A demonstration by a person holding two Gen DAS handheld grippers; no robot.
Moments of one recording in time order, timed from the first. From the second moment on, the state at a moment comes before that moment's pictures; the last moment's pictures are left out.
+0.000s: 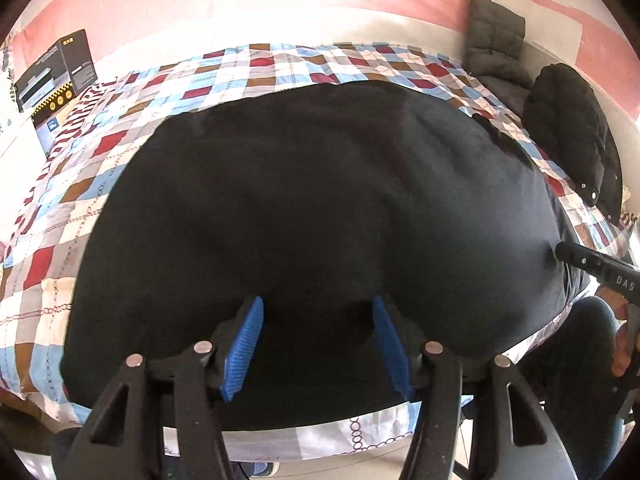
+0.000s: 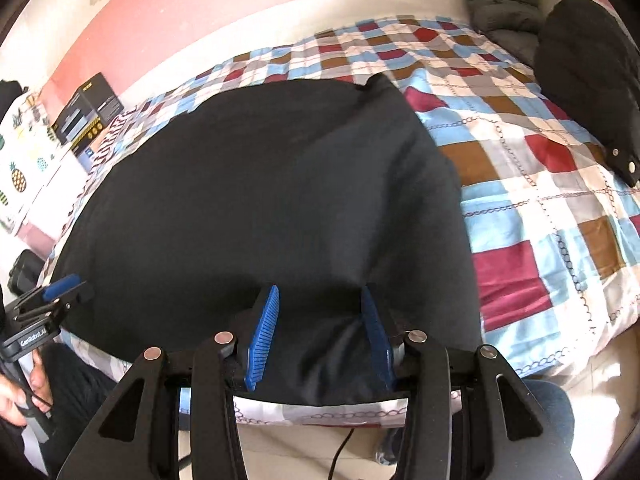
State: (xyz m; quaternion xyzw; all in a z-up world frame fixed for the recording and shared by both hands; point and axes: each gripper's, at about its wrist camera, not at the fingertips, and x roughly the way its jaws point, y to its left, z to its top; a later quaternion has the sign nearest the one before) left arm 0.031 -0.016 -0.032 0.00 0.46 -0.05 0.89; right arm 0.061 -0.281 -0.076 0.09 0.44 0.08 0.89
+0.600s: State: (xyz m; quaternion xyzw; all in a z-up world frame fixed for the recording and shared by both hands) left arm 0.078 0.107 -0.042 -0.06 0.45 0.07 0.89; right arm 0.113 -0.332 -0.076 0.14 0.43 0.05 0.89
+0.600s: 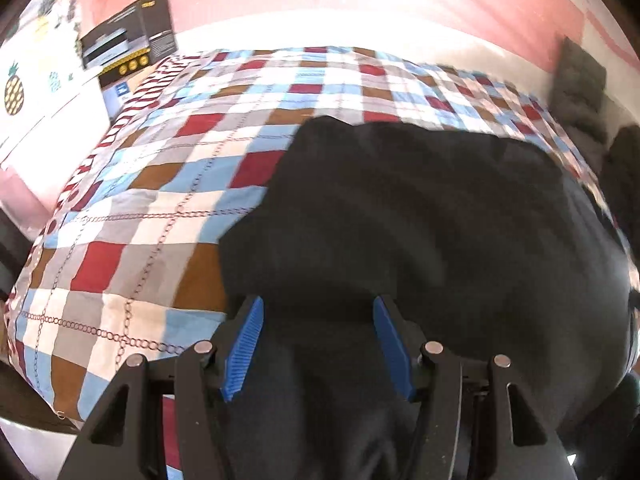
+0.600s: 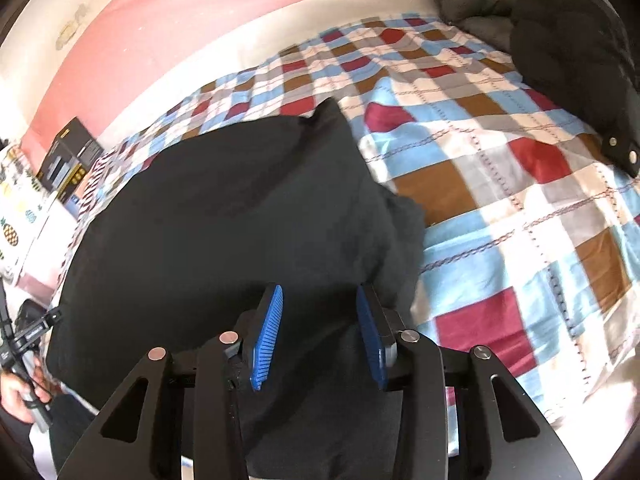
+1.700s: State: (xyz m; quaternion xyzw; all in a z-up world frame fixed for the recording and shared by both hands) left arm 0.131 0.180 -0.114 -0.31 0.52 -0.05 0.80; right arm 0.183 -0.385 -0.151 0.34 0.53 0.21 0.75
